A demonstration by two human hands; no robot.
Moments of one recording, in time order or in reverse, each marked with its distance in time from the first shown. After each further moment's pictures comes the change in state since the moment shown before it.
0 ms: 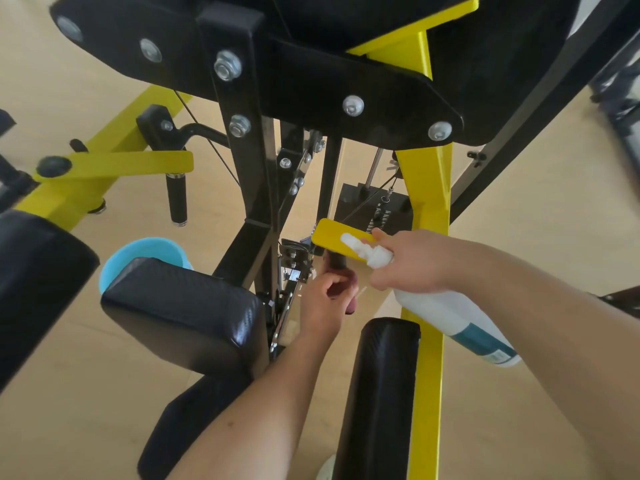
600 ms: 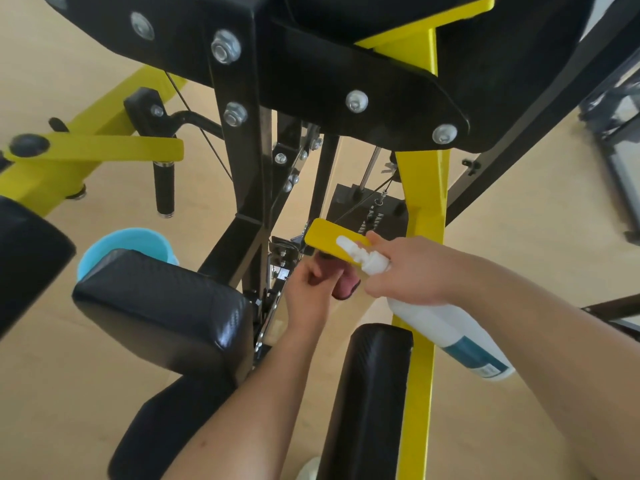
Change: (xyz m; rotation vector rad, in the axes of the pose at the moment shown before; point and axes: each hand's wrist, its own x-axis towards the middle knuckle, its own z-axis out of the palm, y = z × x) left_hand 0.029 -0.011 0.008 -0.219 0.208 -0.072; right_hand 0.002 0.005 0.005 -0.001 0.034 -0.013
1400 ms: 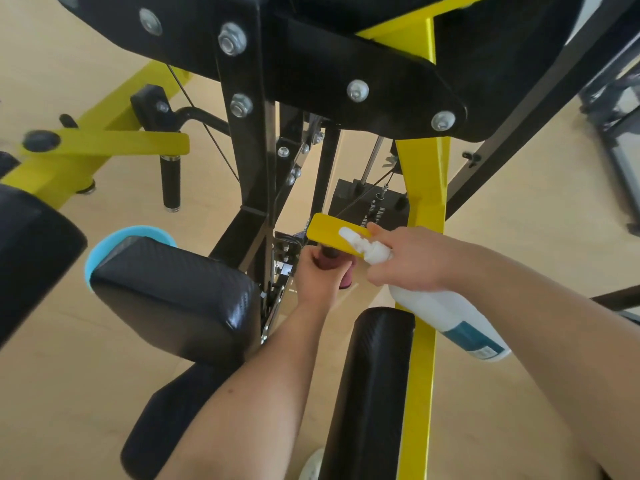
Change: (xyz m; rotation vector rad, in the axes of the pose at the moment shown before) left_hand -0.005 0.009 0.008 -0.108 -0.072 -0.106; right_hand -0.004 -0.003 0.006 0.005 -0.006 -0.026
